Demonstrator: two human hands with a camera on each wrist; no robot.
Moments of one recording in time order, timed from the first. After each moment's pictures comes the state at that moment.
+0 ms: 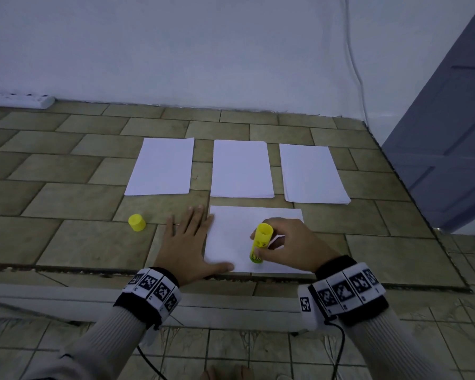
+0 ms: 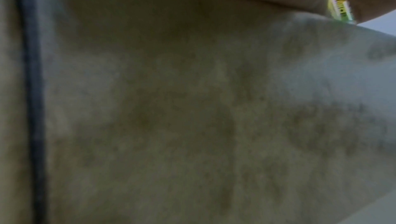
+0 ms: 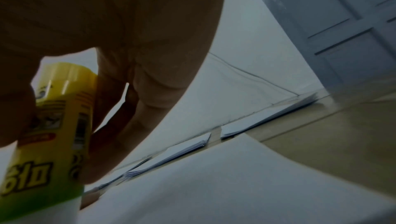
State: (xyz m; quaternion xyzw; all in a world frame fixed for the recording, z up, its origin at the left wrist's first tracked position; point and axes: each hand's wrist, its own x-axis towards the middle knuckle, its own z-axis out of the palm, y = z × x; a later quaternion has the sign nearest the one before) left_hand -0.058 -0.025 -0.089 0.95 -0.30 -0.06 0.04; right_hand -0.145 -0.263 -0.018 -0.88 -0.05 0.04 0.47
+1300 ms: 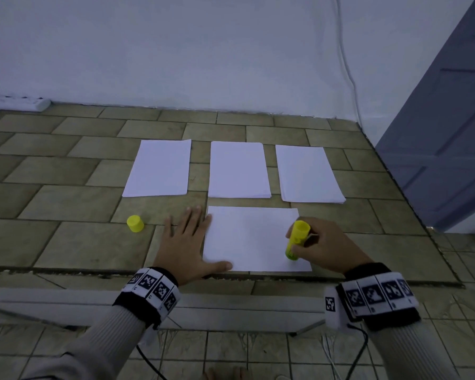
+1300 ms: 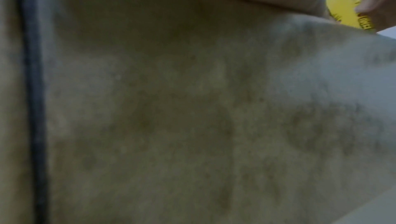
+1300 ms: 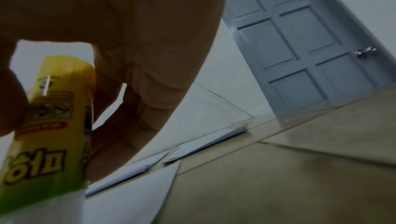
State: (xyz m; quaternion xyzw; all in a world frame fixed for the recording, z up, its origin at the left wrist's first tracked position) left_hand -0.056 -0.025 -0.092 0.95 -0.30 -0.06 0.04; right_hand -0.173 -0.310 -0.020 -0.91 0.01 -0.01 0.42
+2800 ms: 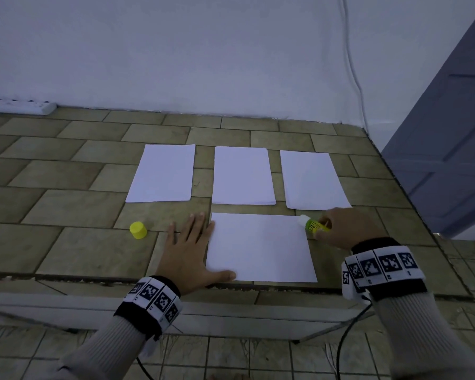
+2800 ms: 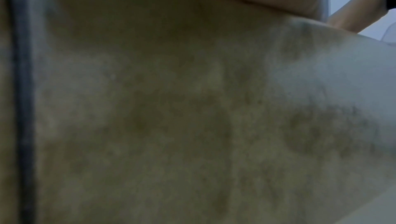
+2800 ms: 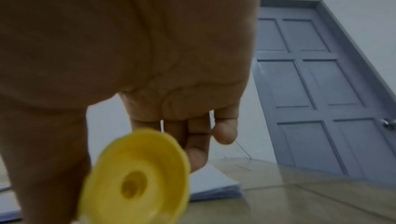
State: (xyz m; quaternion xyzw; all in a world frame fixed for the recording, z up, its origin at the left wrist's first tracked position) left_hand -0.058 -0.025 -0.085 0.95 -0.30 -0.08 0.03; right_hand -0.128 -0.351 -0.007 -0.98 0.16 0.11 0.07
